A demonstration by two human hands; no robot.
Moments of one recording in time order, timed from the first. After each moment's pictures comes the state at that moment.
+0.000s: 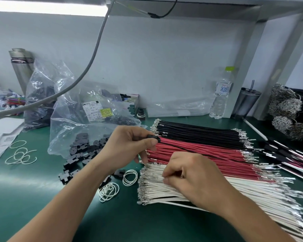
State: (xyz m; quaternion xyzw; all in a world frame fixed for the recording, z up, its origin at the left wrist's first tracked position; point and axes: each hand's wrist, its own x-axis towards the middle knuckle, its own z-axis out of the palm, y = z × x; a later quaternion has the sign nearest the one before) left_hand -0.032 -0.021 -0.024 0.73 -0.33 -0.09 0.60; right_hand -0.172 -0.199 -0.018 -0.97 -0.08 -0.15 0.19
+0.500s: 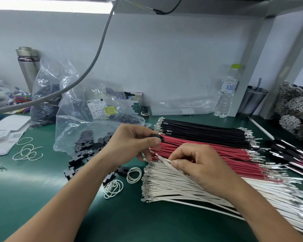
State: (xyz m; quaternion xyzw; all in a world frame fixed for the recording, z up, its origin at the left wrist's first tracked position) left_hand -0.029 -0.017 -0.023 0.71 -0.32 -0.13 0.61; right_hand -0.161 -0.213 -0.016 -0.91 -0.06 -0.13 0.39
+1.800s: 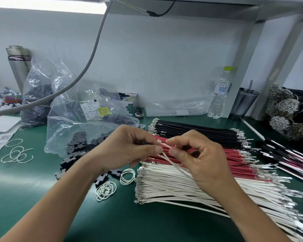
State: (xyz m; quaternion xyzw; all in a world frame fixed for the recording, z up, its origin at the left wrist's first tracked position) left_hand -0.045 -0.010 -0.003 0.70 -0.45 -0.15 0.54; right_hand -0.161 -0.211 -0.021 -0.83 -0.10 -0.31 0.46
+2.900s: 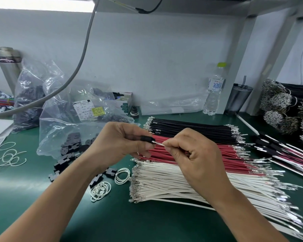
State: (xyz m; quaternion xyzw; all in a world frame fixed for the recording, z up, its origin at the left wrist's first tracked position) left_hand -0.050 -0.019 -0.003 0.69 -0.32 -0.15 0.63; right_hand -0.168 -0.210 -0.021 -0.87 -0.10 -0.41 0.26
